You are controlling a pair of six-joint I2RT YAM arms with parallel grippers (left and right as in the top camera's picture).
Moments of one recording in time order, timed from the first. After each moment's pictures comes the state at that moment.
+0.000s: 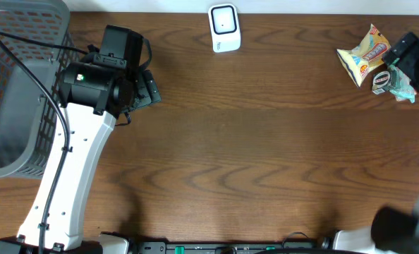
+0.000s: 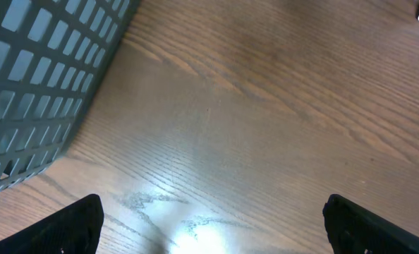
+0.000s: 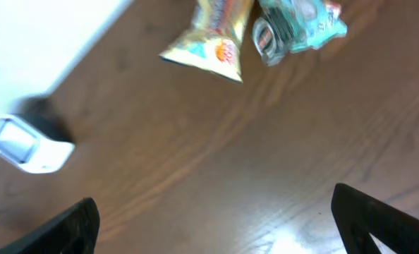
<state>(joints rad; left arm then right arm) -0.23 1.51 1.66 -1.34 -0.24 -0.56 -0.34 1.64 1.96 -1.32 -0.11 0.43</state>
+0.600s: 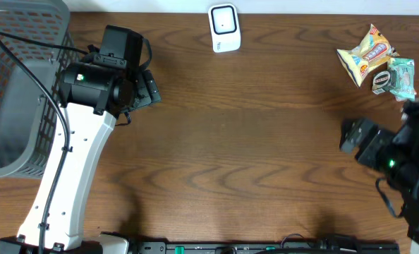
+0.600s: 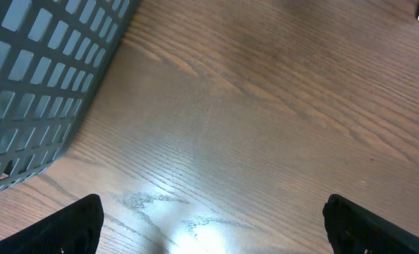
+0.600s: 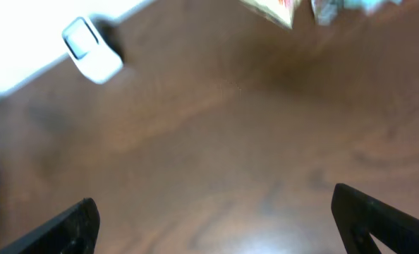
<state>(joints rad) -0.23 1.51 1.66 -1.34 -0.24 -0.56 -0.13 0.90 1.35 -1.24 -0.12 0.37</state>
